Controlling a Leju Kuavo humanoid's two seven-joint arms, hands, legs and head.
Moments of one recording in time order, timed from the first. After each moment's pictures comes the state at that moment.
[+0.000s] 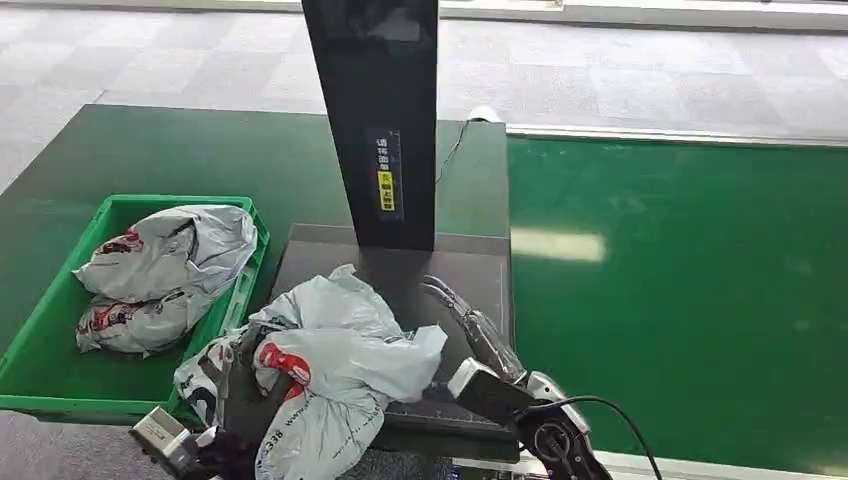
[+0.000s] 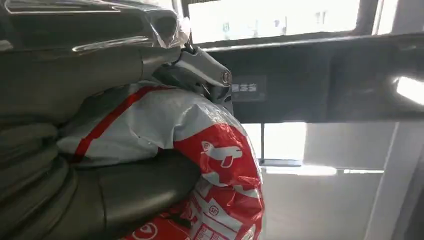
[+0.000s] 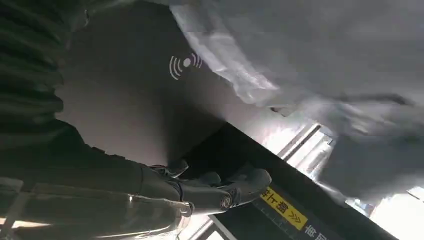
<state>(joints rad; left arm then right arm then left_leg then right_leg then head) 0.11 -0.10 -0.24 -1.72 -0.15 -0.13 -0.66 -0.12 0.05 0.33 -1.43 0.46 0.12 -0.45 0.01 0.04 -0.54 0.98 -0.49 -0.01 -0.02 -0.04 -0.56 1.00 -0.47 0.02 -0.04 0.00</state>
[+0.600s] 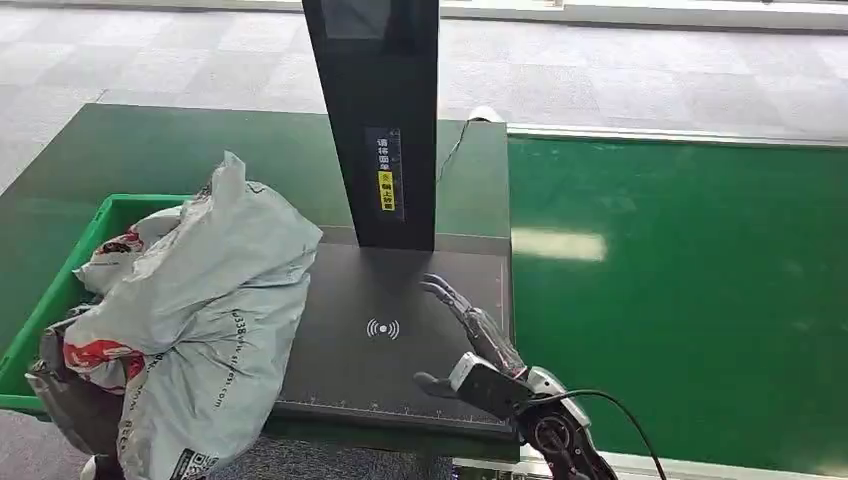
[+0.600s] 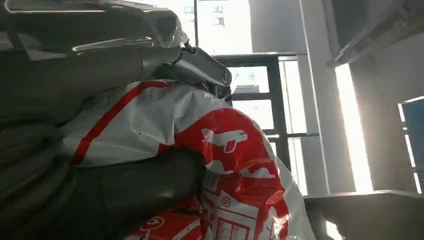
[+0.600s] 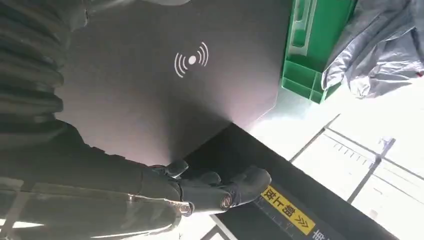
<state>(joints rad) 0.16 -0.07 -0.20 -2.06 -0.22 0.37 -0.70 -0.16 0.05 0.33 -1.39 0.44 0.12 -0.45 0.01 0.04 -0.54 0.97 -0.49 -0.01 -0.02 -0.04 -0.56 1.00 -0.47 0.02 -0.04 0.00</state>
